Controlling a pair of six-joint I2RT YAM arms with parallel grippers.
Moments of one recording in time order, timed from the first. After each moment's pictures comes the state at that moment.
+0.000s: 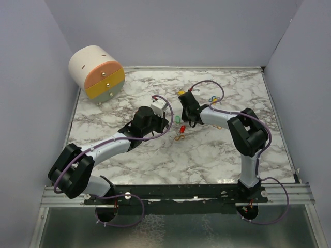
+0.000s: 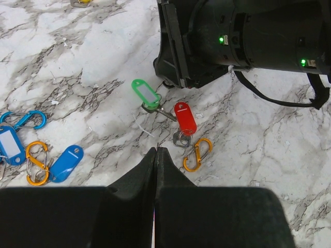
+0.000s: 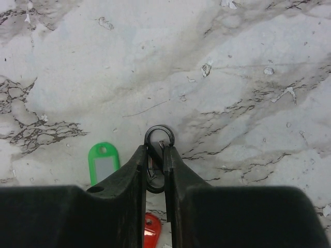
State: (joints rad) left arm -0.66 1.38 0.72 0.25 0.08 -0.18; right arm 0.60 1.99 1.27 -0.18 0.36 0.59
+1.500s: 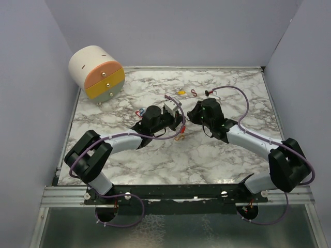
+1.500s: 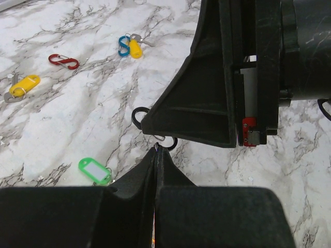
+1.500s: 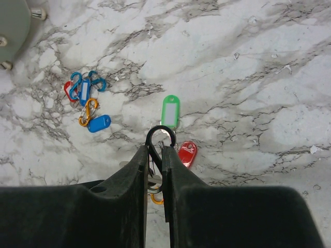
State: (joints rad) left arm -0.72 1.59 0.78 0.64 0.24 -0.13; right arm 0.60 1.43 0.83 0.08 0.19 0.63
